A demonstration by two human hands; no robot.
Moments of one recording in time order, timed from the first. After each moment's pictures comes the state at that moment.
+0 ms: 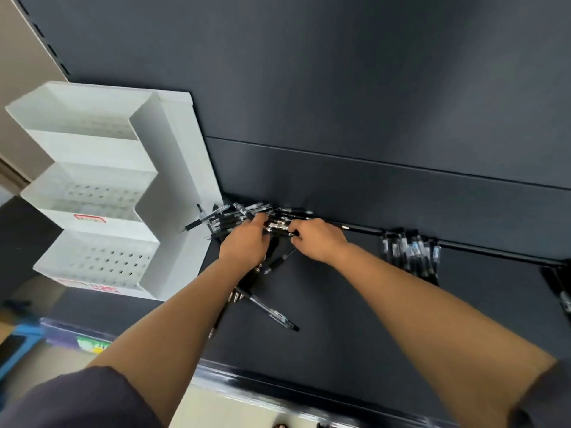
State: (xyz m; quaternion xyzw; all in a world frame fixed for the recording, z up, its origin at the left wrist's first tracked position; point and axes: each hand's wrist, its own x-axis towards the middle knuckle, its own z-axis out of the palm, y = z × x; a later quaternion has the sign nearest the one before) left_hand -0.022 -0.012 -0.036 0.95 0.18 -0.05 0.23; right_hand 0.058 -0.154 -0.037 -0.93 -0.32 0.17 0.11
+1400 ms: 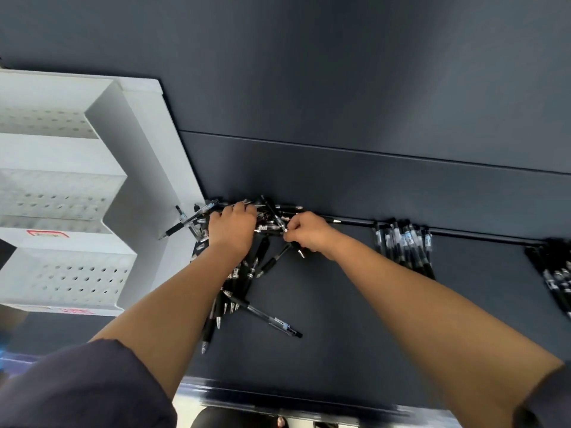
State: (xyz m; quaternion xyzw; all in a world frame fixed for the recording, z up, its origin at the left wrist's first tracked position) left_hand 0.011 0.003 -0.050 0.99 0.11 -0.04 -0.03; right_hand 0.069 -0.148 -0.045 -0.87 -0.12 0.31 0.36
